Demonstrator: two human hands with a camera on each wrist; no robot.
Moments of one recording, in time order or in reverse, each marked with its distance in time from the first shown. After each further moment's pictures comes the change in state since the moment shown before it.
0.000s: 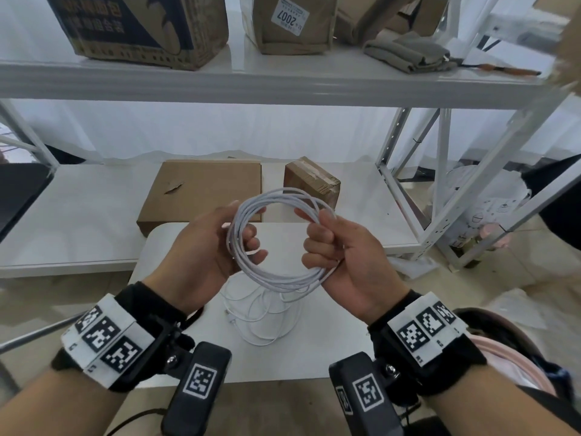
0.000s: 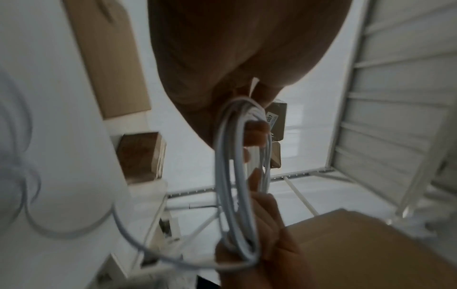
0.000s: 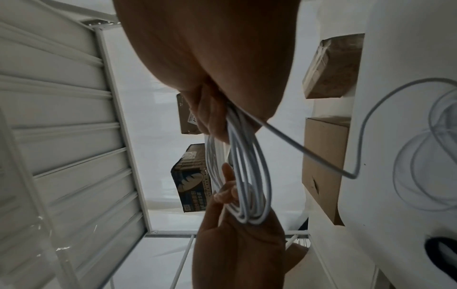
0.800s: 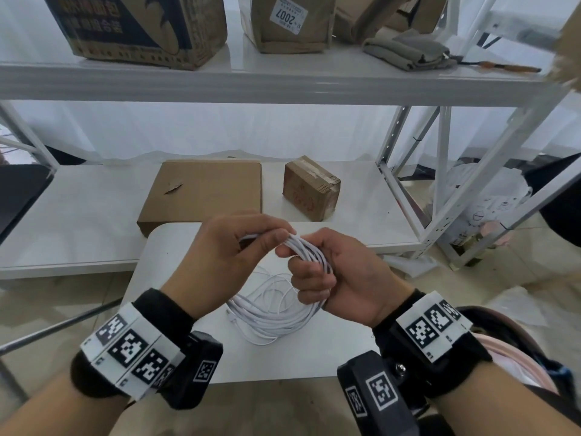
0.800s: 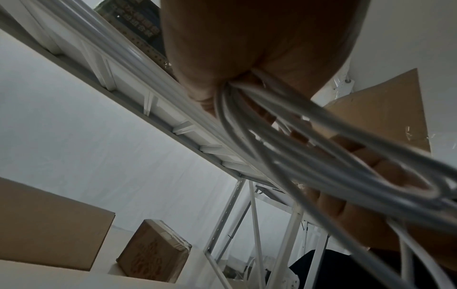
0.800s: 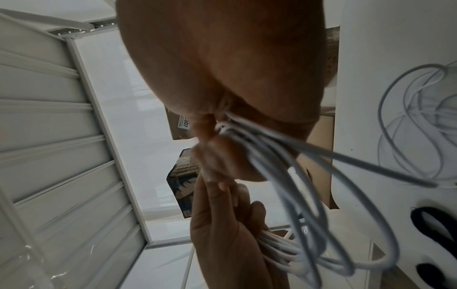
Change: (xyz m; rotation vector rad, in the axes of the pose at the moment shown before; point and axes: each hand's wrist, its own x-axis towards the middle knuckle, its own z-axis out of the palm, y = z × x) left_hand -0.005 -0.009 -0.001 1.052 -0.149 0.779; right_hand -0.007 -0.003 0.001 -0.168 -0.173 0.432
